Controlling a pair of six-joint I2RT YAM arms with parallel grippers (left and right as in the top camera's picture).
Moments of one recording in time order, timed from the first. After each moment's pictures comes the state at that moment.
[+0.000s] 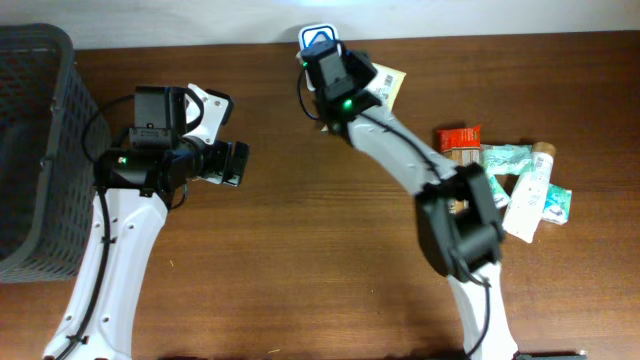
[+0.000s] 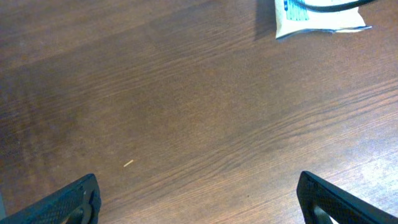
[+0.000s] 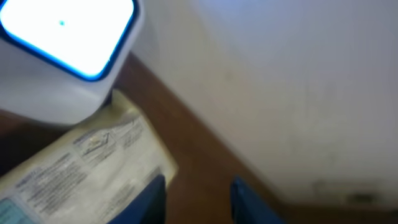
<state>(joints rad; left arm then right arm) -0.09 1.46 1.34 -0.83 0.15 0.23 0.48 2.27 1.90 -0.31 0.70 -0.53</state>
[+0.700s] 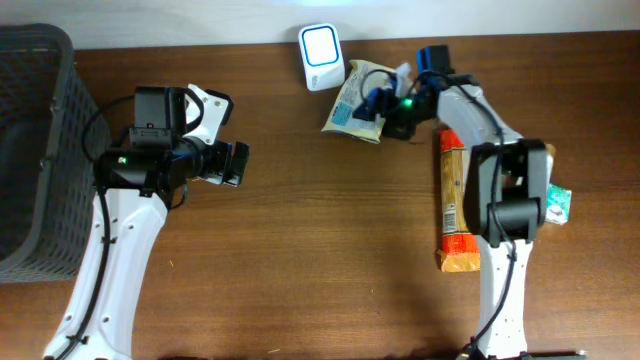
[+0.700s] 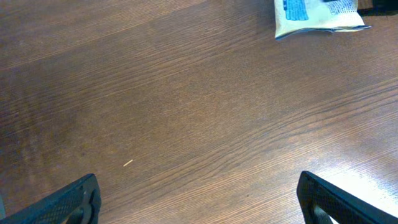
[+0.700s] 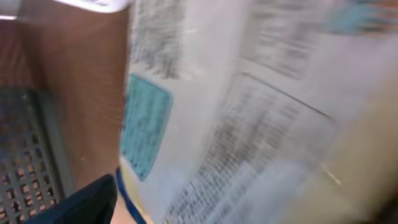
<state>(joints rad) -0.09 1.46 1.34 -0.83 0.15 0.23 0.11 2.43 1.92 -0.66 -0.73 0.39</state>
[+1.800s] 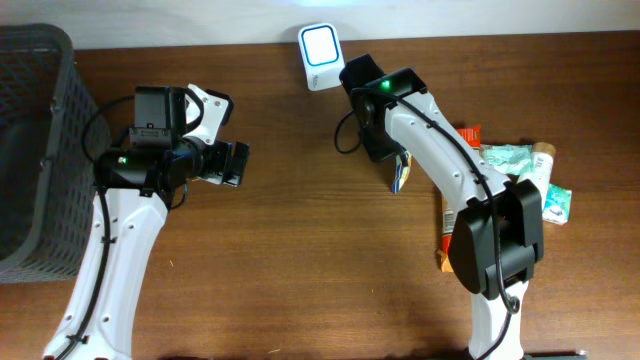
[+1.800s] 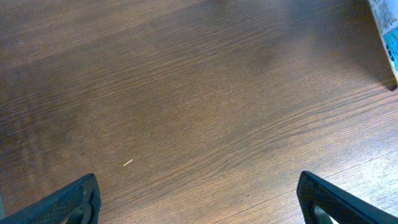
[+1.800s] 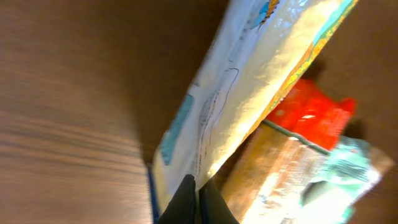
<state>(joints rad) -0.09 1.46 1.34 -0.83 0.15 0.23 0.42 2.12 1.90 -1.25 0.35 0.03</state>
